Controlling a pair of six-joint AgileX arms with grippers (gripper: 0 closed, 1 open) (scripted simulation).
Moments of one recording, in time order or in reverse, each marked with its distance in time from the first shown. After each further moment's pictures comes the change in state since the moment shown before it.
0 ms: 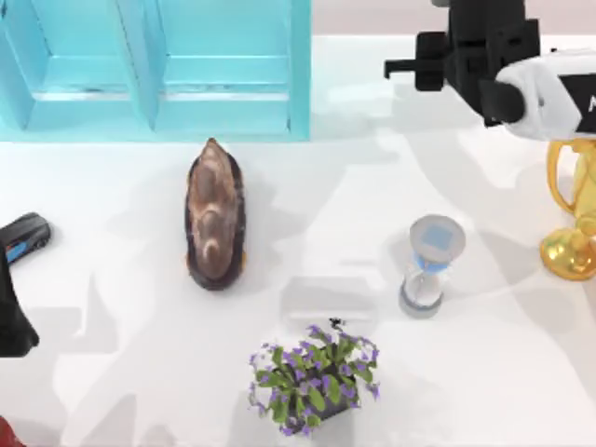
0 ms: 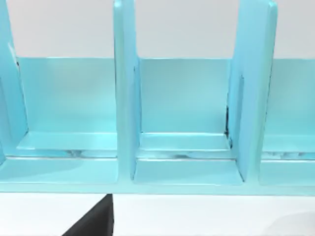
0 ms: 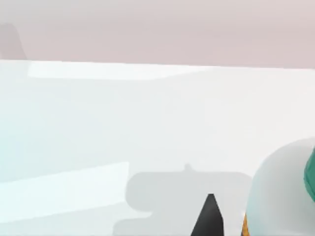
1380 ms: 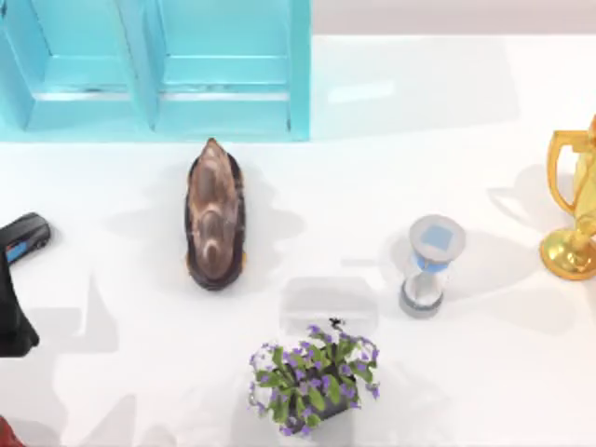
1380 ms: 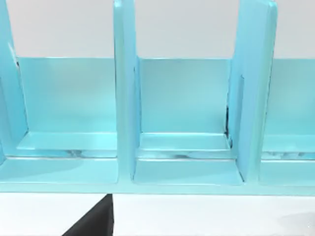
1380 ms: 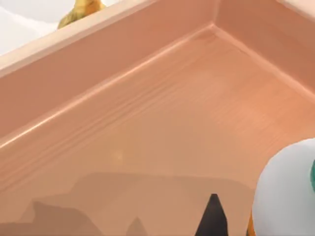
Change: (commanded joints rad) left arm 0.000 0.000 0.000 0.000 0.000 0.000; right arm -1.373 -0.091 -0.028 -1.523 -1.339 -2.286
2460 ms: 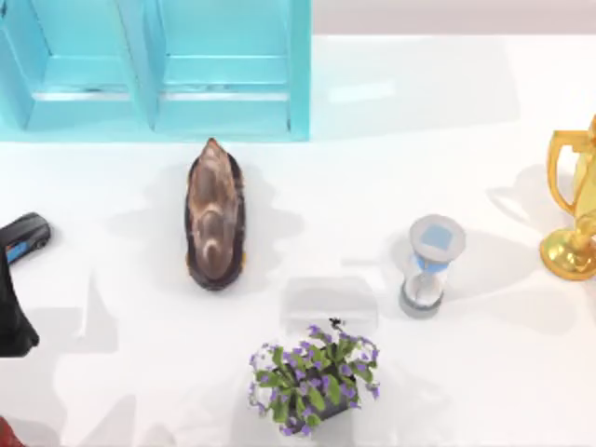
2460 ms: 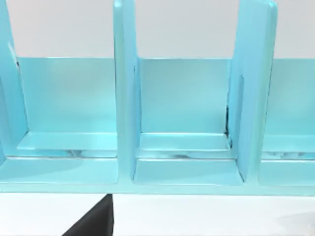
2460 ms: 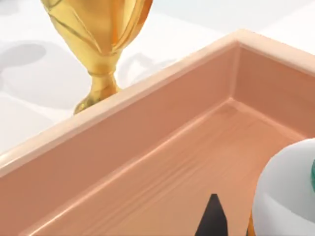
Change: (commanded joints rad) left arm 0.000 0.000 0.000 0.000 0.000 0.000; right arm 0.047 0.073 -0.091 -0.053 -0.202 -0.111
